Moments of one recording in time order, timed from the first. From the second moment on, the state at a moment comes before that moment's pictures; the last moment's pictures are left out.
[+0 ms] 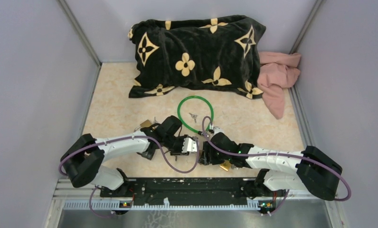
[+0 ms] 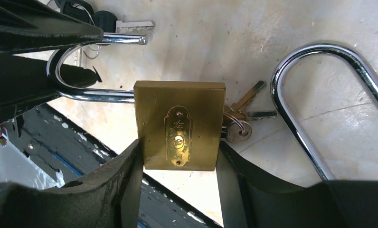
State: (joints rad) left arm -0.90 1.43 0.70 -0.21 0.48 0.78; right arm 0.99 1.15 0.41 -0.11 -0.01 0.82
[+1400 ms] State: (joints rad) left arm -0.62 0.99 0.66 -0.16 0.85 0.07; right arm 0.75 0.69 0.22 0.28 -0.37 0.44
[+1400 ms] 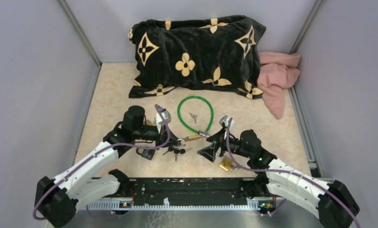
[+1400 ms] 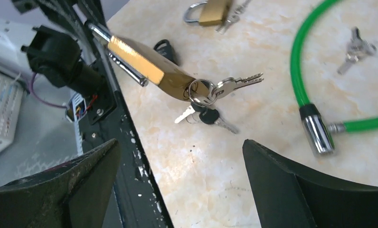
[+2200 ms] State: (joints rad) left arm -0.51 0.72 0.54 0.07 1.06 -0.18; right arm 0.72 1.15 0.39 0.95 -0.82 0.42
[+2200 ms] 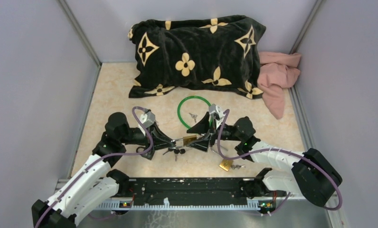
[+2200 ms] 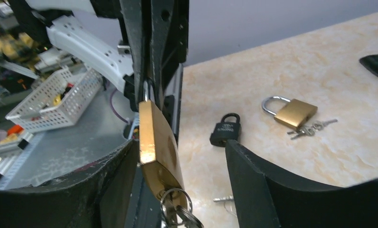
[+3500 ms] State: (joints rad) left arm -0.47 0.68 0.40 0.23 0.98 -0.39; right arm 0.79 1.08 0.42 0.82 -0.68 0.57
